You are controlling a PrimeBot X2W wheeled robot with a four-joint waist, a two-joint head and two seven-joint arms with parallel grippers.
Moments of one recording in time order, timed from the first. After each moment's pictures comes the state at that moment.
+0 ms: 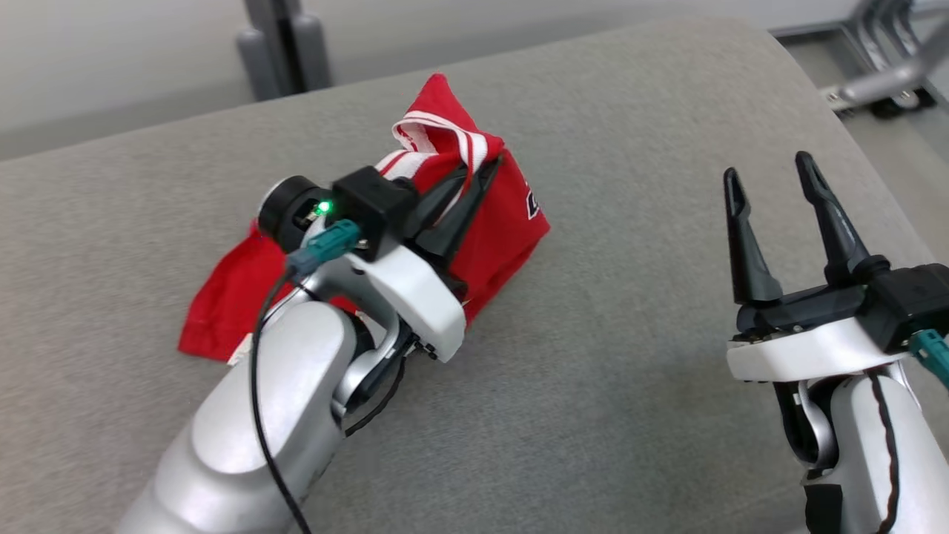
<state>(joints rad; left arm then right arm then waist) -0.65 0.18 -0.61 0.17 -0.47 -0.07 0.02 -0.35 -0.05 0.08 0.11 0.06 0.13 -0.26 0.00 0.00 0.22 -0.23</state>
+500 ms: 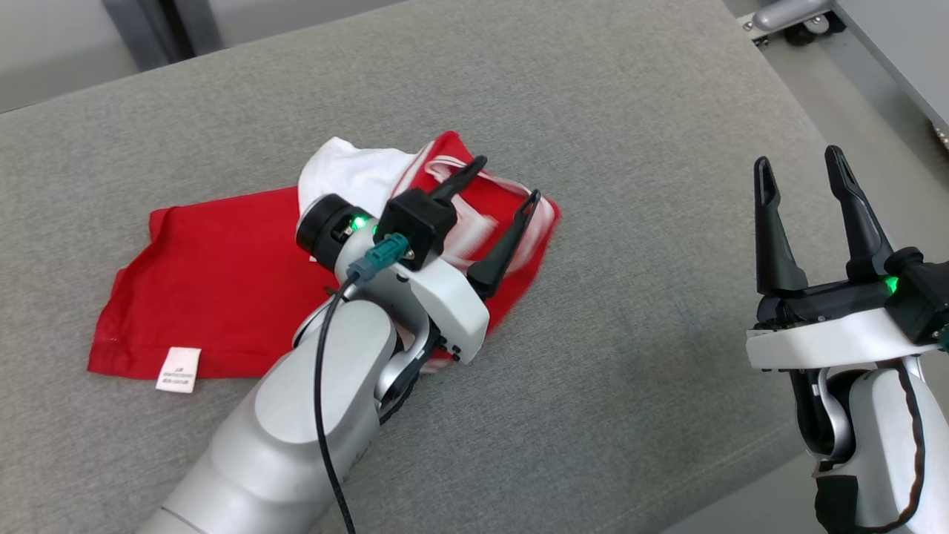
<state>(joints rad) -0.73 0.07 -0.71 0.52 -0.41 -0.06 -0.13 -0.36 -0.05 0.03 0.13 0.12 0.13 -0.26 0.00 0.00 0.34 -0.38</state>
